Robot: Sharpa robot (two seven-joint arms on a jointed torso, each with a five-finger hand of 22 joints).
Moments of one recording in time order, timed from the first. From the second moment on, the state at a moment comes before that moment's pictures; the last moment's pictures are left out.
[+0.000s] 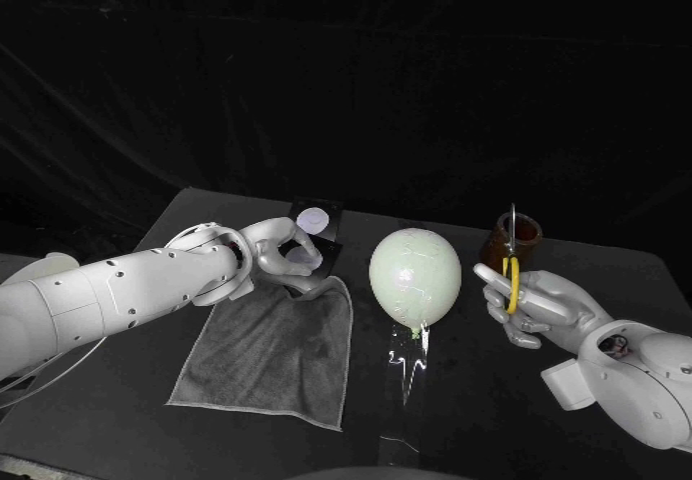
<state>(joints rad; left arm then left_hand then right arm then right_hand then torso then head) 1.17 -0.82 -0.07 1.24 -1.17 -0.19 0.15 1.59 -0.21 0.27 0.13 0.05 0.82 0.20 0.21 0.20 0.68 0.21 0.06 0.05 0.44 0.21 0.06 0.09 0.15 0.27 0.29 0.10 0.04 1.20 -1.16 -0.21 1.92 -0.32 -0.47 0.12 0.98 0.08 0.34 0.27 0.05 1.03 0.07 0.95 1.31 1.29 0.02 0.69 1.19 1.47 -0.15 1.56 1.31 0.06 1.39 -0.04 1.26 1.31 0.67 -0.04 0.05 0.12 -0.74</state>
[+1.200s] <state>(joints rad) 1.13 -0.84 -0.07 1.24 -1.33 -0.22 0.13 1.70 -0.31 -0.21 0.30 0.06 0.37 0.15 0.07 0.10 0.23 0.12 0.03 0.03 0.15 0.13 0.02 0.03 0.15 0.15 0.27 0.06 0.03 1.20 -1.16 -0.21 1.91 -0.33 -0.47 0.12 0.97 0.09 0.34 0.27 0.05 1.03 0.07 0.95 1.31 1.29 0.02 0.69 1.19 1.47 -0.15 1.56 1.31 0.05 1.39 -0.04 1.26 1.31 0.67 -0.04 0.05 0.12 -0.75</state>
